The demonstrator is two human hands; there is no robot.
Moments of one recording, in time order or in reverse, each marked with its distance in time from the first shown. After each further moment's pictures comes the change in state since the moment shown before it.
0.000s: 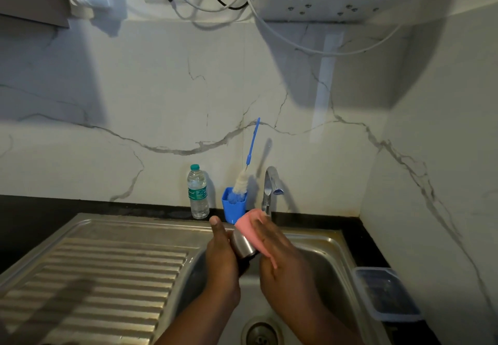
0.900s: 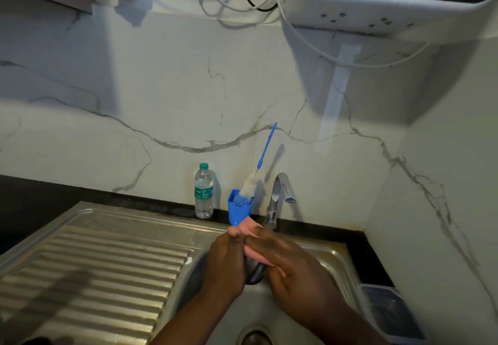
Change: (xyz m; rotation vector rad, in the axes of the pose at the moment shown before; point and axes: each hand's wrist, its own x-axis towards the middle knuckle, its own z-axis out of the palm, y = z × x) left_hand 0.019 0.000 -0.027 0.423 -0.152 0.567; right_hand 0.023 0.001 -0.016 -0.022 -0.265 -0.245
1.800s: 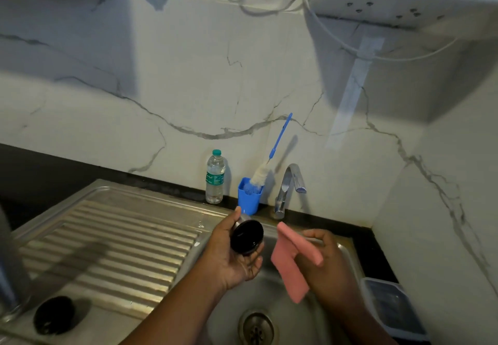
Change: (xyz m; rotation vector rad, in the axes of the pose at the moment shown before) left_hand 0.005 0.014 -0.017 -0.598 0.017 -1.080; right_hand -0.029 0.020 0.001 0.191 0.170 0.695
